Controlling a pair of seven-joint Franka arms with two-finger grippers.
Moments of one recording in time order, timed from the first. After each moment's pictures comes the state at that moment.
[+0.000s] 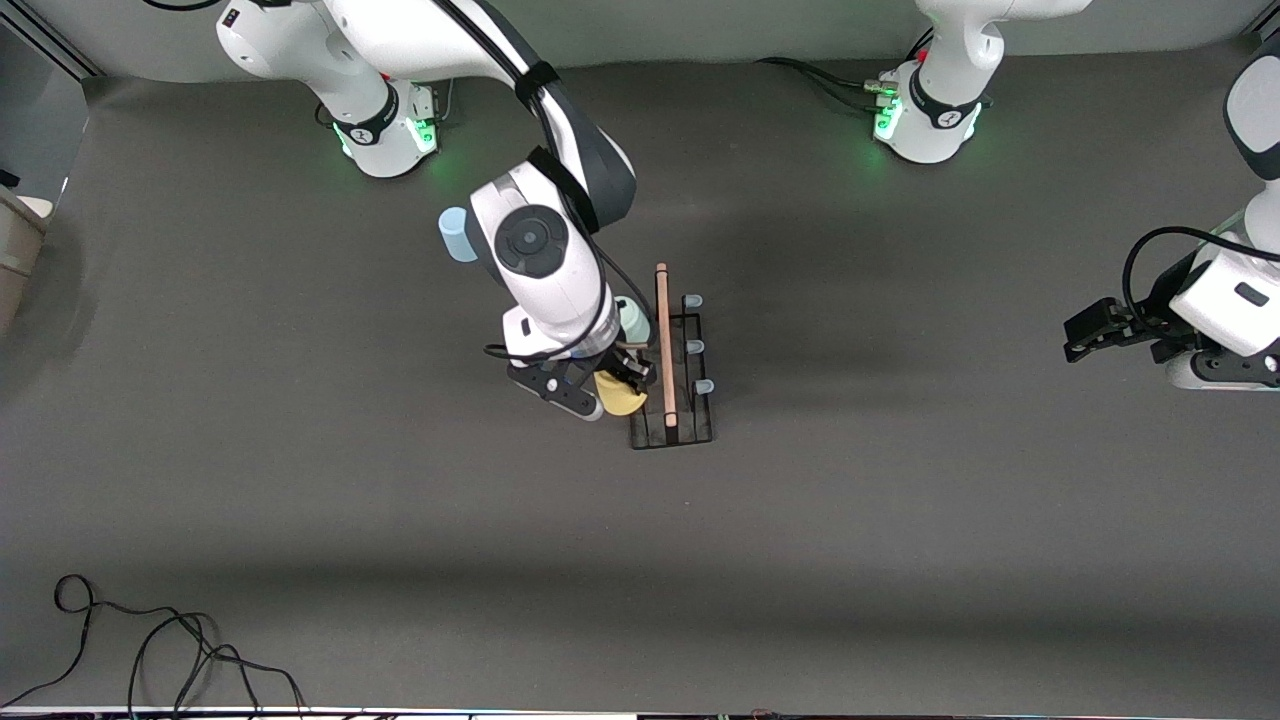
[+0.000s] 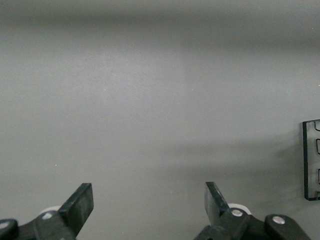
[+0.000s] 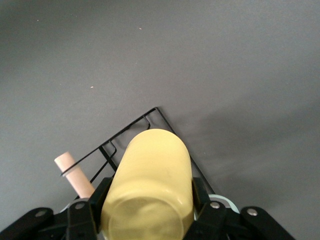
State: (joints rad) left arm -0.05 0.06 0.02 -1.70 -0.02 1.82 -0.01; right arm 0.97 0.62 -0.38 -1.46 0.33 2.15 1.04
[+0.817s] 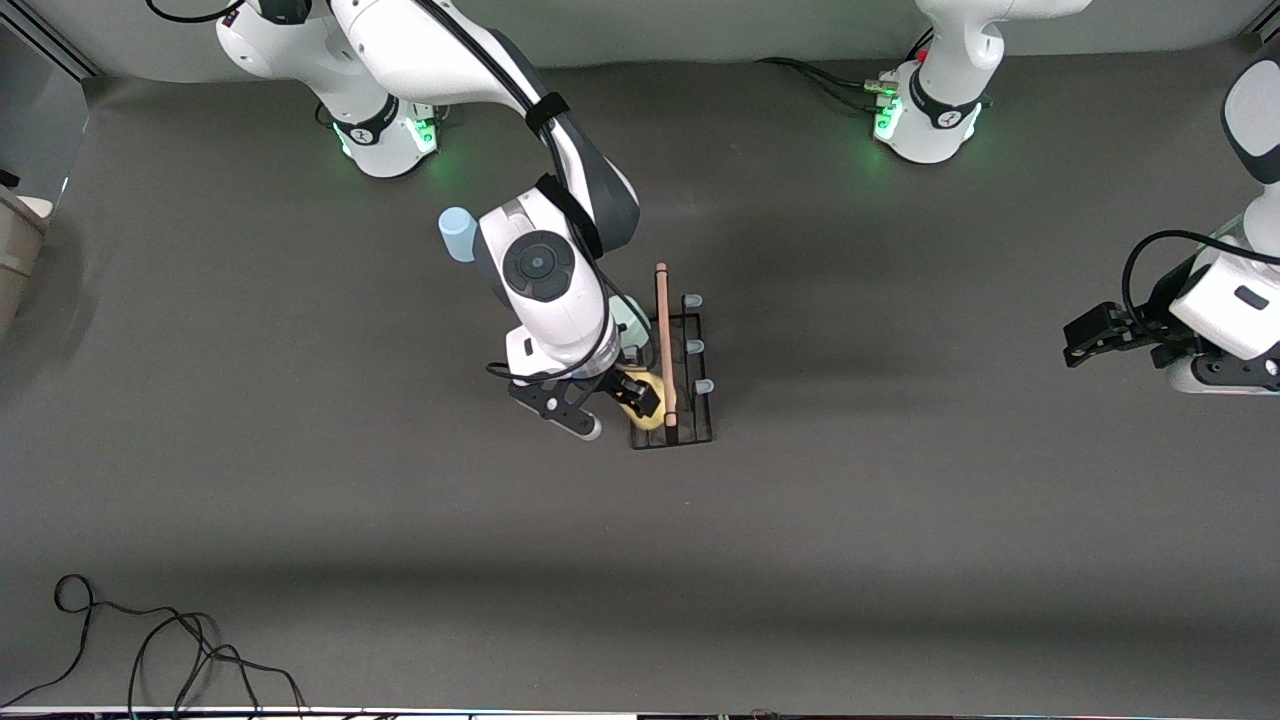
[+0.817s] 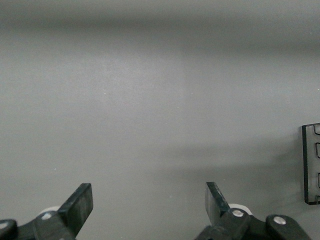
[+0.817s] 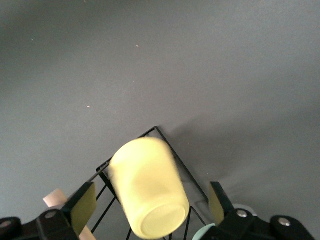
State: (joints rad) left arm -0.05 0.07 0.02 -1.70 -0.02 1.84 -0.01; right arm 0.96 0.67 -0.40 -1.43 0.33 2.16 1.05
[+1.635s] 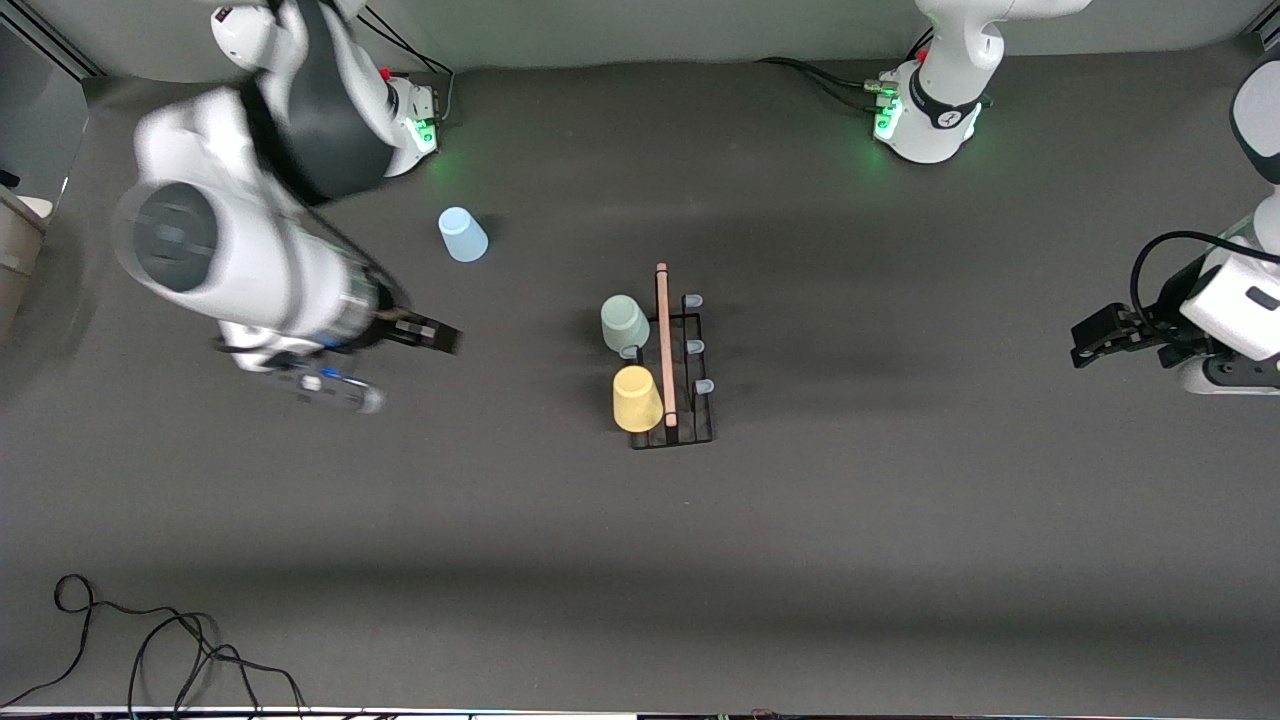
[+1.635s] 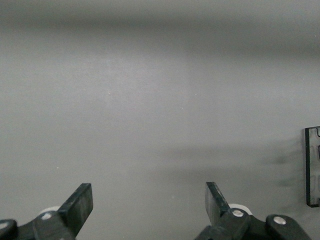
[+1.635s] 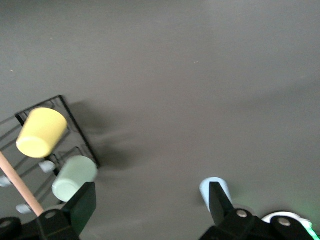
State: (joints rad) left arm -0.03 0.07 0.02 -1.69 -0.02 1.84 -0.01; right arm 0.80 0.33 -0.58 -1.40 0.26 1.47 0.50
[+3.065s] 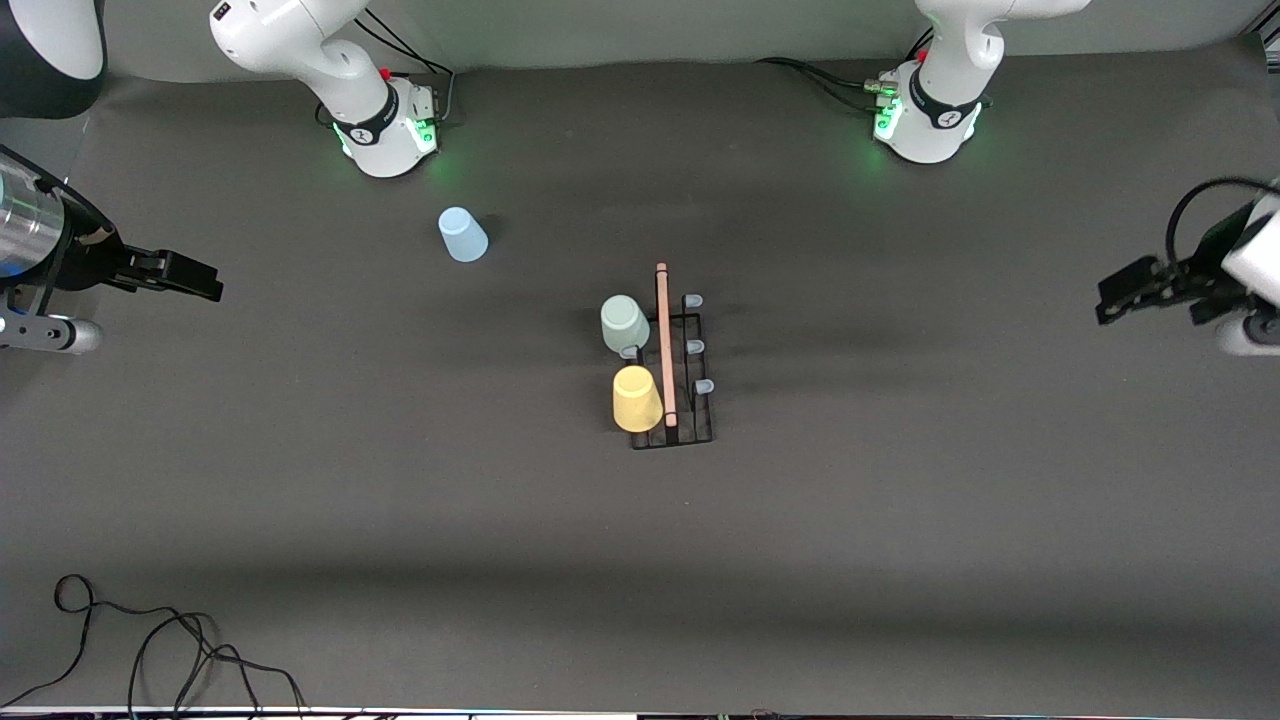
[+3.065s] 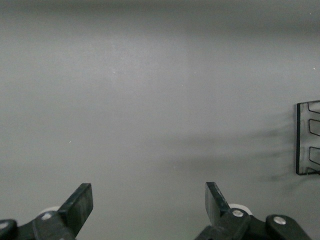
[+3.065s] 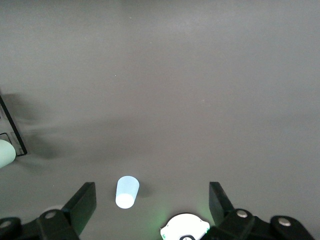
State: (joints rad) left arm -0.03 0.04 0.01 -1.55 0.00 1.59 0.00; right arm 0.64 0.14 -0.65 -1.43 0.06 1.36 0.15
